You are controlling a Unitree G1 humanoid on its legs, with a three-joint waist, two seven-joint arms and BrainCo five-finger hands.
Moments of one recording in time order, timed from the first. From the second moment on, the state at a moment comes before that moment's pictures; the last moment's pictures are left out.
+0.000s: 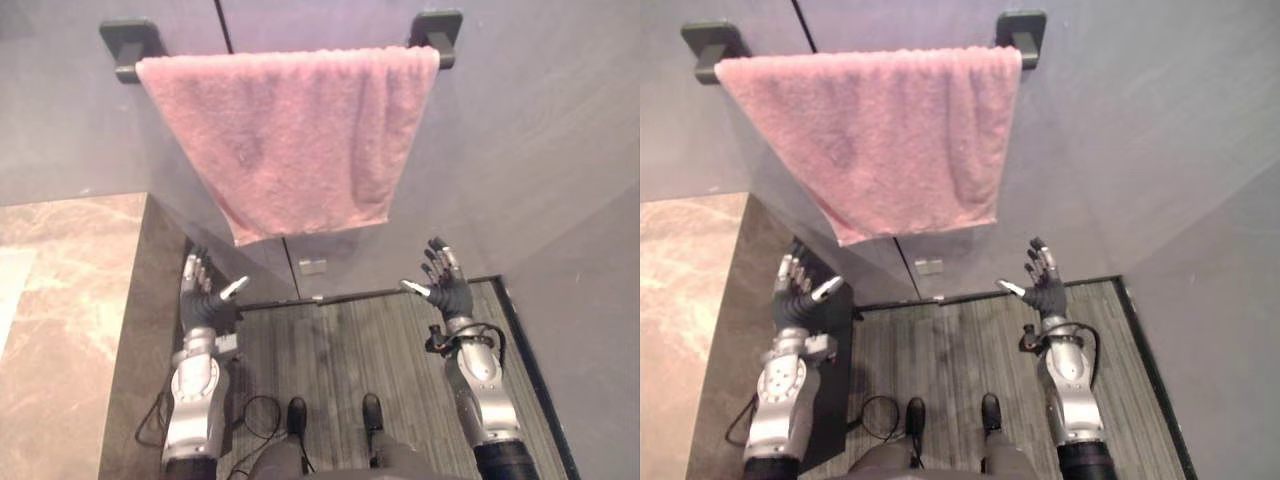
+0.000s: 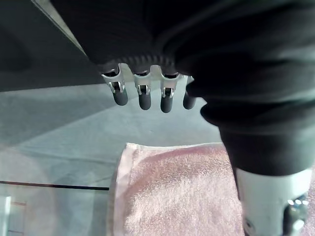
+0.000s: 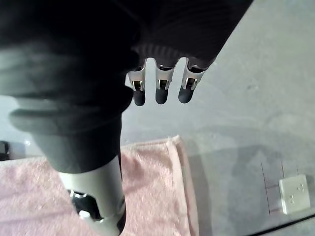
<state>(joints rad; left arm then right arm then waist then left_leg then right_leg) 0.18 0.07 0.10 -0.02 -0.15 -0.22 0.11 0.05 -0.09 0.11 0.02 0.21 -0.17 0.03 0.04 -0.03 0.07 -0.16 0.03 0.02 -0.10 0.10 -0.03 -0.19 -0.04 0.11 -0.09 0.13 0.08</state>
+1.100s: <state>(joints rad) -0.62 0.24 -0.11 0.35 -0.72 -0.26 0.16 -0.82 -0.05 0.31 0.41 0.67 -0.17 -0.09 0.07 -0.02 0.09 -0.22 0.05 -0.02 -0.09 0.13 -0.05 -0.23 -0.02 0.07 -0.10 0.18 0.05</state>
